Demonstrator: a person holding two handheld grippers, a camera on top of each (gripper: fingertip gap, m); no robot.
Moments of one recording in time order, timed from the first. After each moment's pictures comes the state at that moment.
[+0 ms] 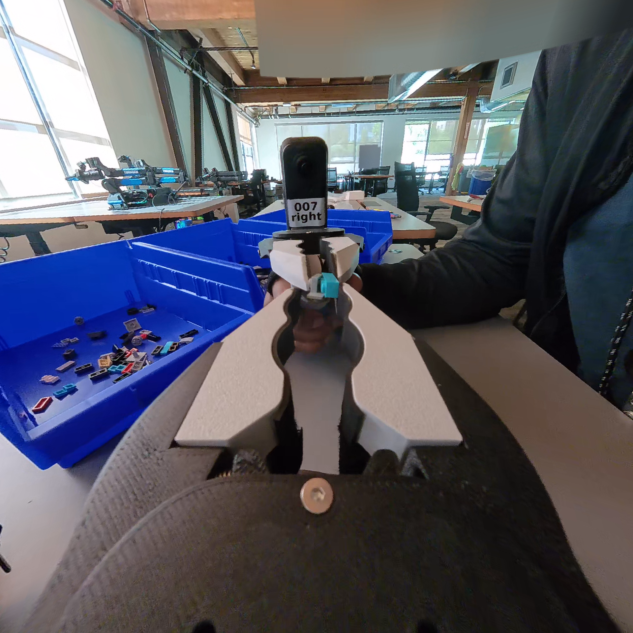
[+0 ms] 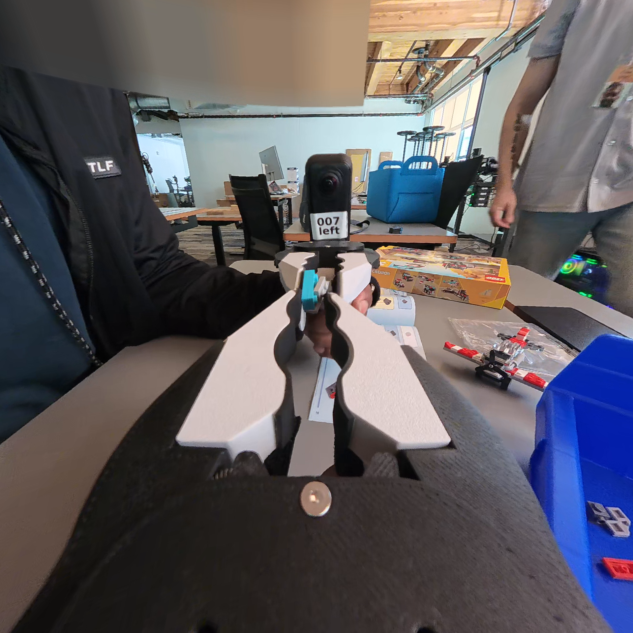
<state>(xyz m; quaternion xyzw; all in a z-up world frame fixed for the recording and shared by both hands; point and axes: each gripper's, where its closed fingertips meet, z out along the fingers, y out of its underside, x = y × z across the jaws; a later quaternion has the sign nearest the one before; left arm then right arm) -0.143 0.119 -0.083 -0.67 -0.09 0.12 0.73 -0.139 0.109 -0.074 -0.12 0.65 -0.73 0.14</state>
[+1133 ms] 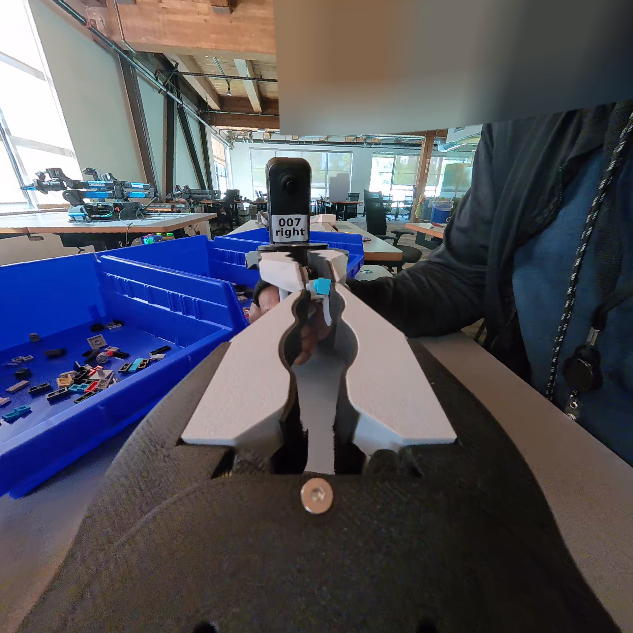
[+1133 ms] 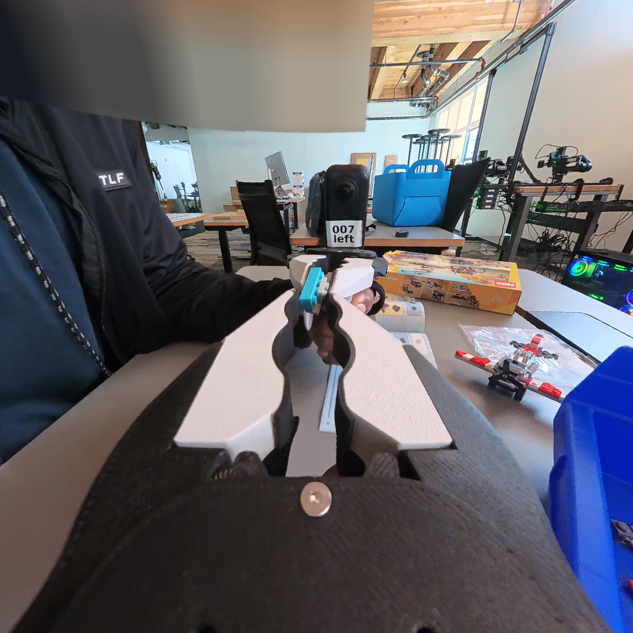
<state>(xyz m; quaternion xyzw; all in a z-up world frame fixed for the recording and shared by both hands) -0.131 0.116 -0.072 -0.65 -0.07 0.07 0.76 -0.130 0.108 -0.067 -0.12 0.65 -0.74 0.15</state>
